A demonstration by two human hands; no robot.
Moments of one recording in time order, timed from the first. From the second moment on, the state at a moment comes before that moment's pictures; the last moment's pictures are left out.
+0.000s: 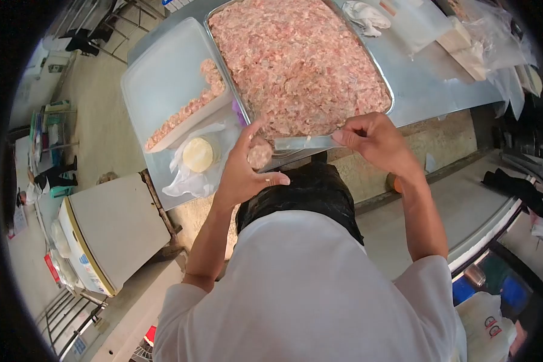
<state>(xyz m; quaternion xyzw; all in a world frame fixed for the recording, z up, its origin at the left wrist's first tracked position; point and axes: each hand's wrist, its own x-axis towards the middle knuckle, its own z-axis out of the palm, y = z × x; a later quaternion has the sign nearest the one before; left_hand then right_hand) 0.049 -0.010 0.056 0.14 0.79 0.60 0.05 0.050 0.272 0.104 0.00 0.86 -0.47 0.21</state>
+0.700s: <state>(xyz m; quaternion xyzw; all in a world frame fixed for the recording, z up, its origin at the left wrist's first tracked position) 0.047 -0.027 0.058 0.17 0.80 0.56 0.16 0.044 0.241 0.120 -0.03 0.86 -0.47 0.22</state>
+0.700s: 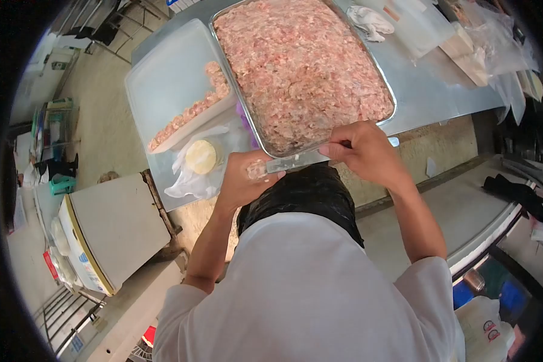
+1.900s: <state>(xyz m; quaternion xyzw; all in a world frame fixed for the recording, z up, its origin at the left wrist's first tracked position) -0.128 -0.131 0.017 0.03 0.76 0.64 0.07 0.094 0.250 0.057 0.12 0.81 -0.54 0.19</state>
